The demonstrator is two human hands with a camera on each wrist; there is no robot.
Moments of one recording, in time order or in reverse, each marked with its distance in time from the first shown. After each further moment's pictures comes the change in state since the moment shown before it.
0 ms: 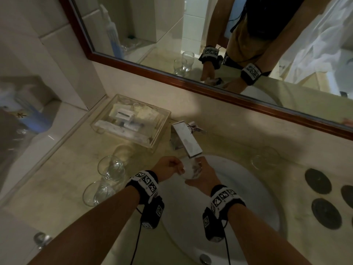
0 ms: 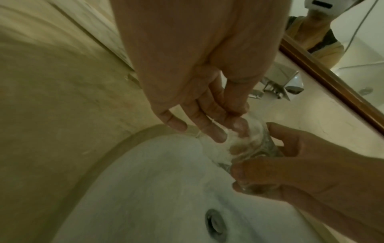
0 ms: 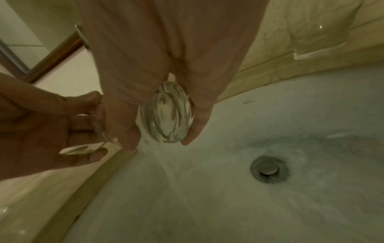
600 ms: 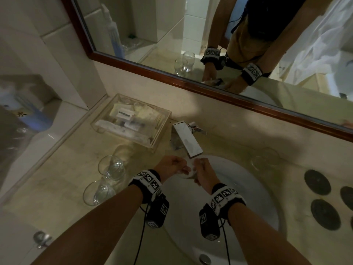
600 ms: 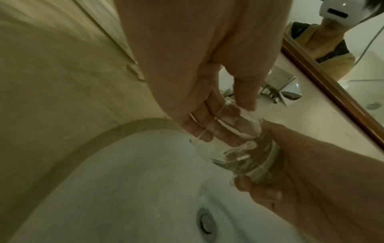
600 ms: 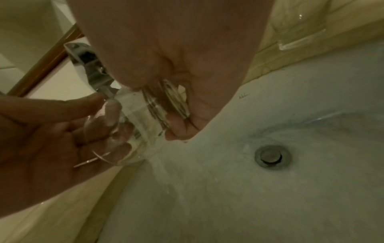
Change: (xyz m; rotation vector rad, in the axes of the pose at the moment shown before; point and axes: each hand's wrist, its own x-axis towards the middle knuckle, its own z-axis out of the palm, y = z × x) left_hand -0.001 0.006 0.006 -0.190 -0.031 -0.073; right_hand 0.005 -0.004 0.006 0.314 0.087 0.090
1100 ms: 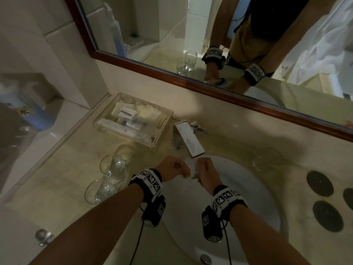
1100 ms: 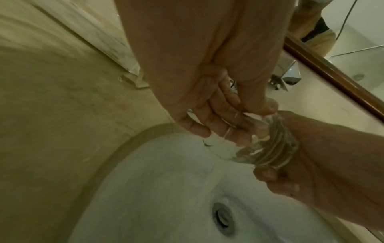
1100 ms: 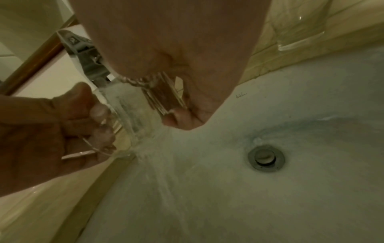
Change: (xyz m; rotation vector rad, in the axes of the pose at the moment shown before) left_hand 0.002 -0.005 -0.008 0.311 -0.103 0.117; right_hand -0.007 -0.003 -0.003 -0.077 0.046 -0.017
